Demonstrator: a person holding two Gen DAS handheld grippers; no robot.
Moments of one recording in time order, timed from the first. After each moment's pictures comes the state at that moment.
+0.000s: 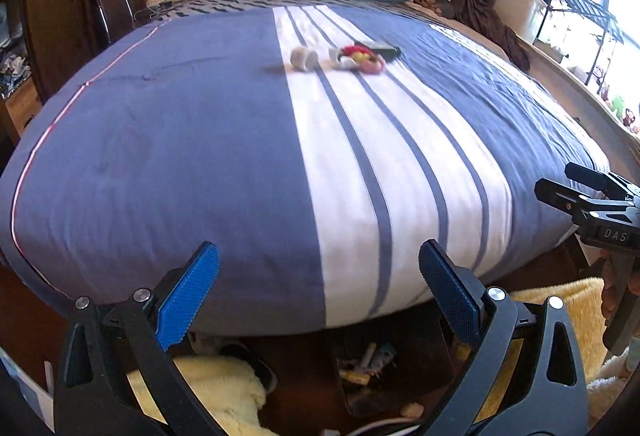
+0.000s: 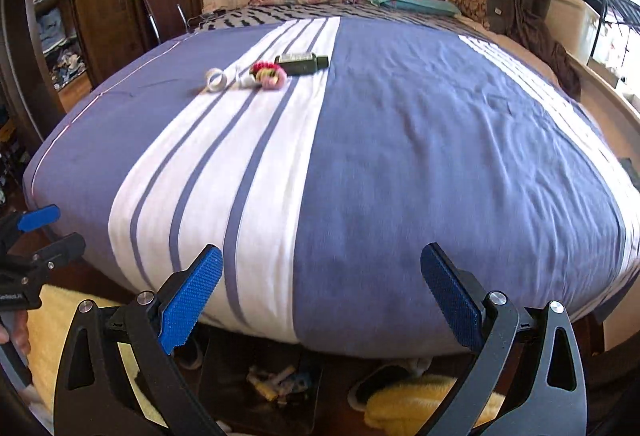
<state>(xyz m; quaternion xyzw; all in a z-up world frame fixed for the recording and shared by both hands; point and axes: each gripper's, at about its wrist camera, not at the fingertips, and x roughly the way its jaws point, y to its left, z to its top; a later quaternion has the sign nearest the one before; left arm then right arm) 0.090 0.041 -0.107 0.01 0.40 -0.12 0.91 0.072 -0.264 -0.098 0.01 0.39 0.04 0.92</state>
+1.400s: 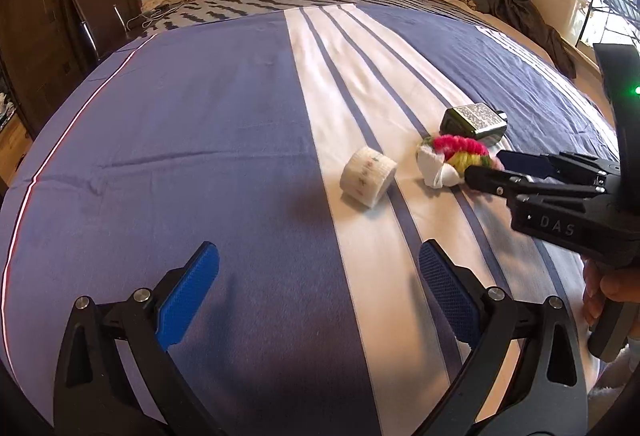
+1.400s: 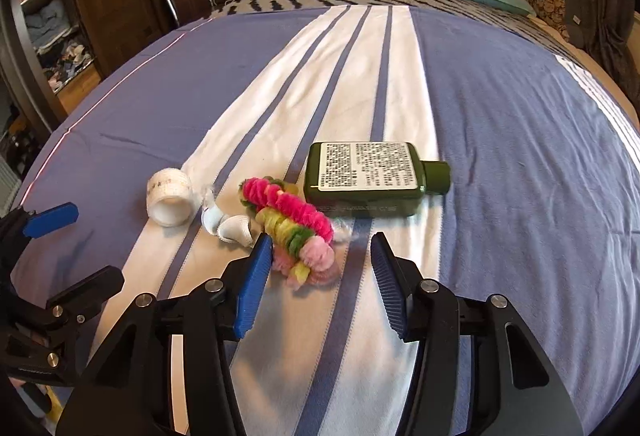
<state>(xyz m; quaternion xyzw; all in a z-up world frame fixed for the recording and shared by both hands) 0.323 0.016 -0.109 0.04 0.42 -0.10 0.90 0.328 -0.195 -0.120 0.00 0.44 0.13 0.89</state>
